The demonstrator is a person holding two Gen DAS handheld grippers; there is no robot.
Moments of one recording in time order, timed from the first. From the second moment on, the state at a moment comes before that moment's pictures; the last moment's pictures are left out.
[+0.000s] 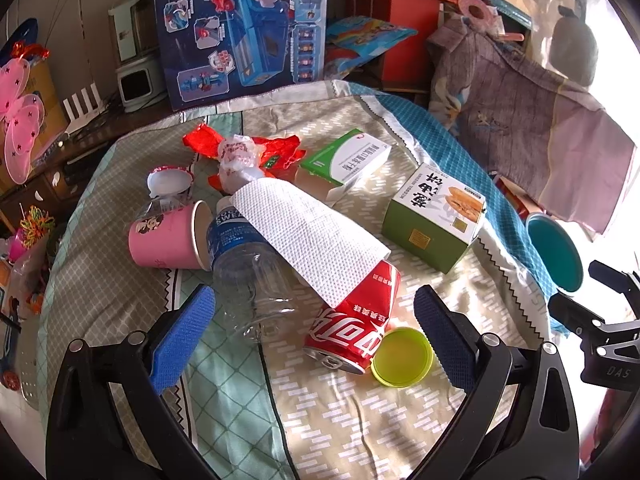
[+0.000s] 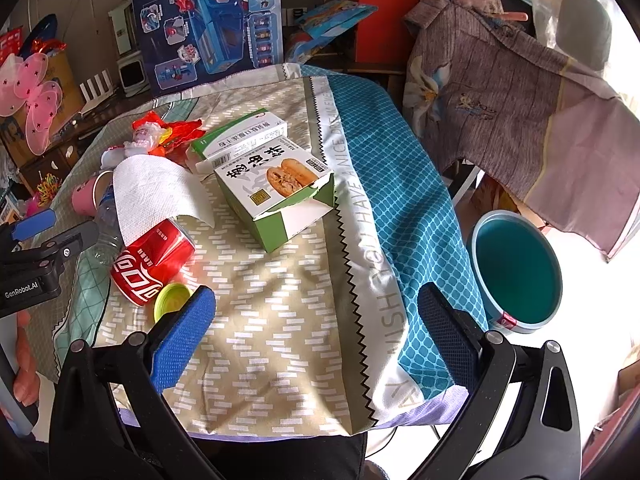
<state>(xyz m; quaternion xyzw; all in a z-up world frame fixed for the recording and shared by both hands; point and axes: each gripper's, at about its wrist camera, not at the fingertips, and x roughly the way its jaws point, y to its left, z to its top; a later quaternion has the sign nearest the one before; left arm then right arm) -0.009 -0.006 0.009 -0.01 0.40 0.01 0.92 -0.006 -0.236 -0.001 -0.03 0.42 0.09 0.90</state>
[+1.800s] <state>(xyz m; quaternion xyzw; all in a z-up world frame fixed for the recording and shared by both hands) -0.005 0.019 0.007 -0.02 0.42 0.02 0.91 0.003 -0.229 -0.001 -0.04 0.43 0.09 0.90</state>
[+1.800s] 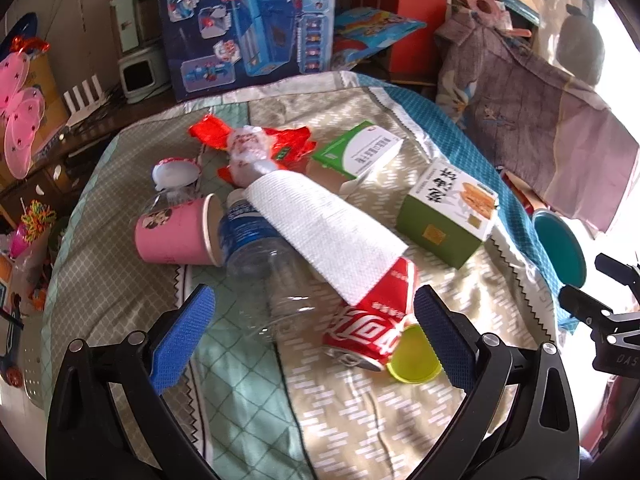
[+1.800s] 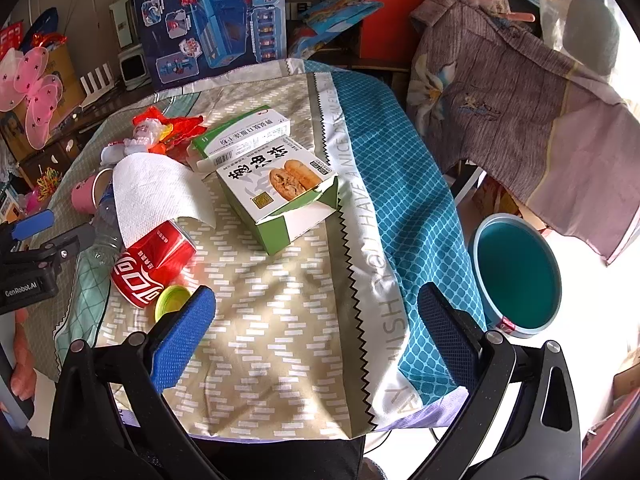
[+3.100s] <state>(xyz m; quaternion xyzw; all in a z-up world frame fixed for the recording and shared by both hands) 0.064 0.083 -0.061 -0.04 0.53 -0.02 0.85 0.046 -0.169 -0.047 -0.03 0.52 0.16 0.84</state>
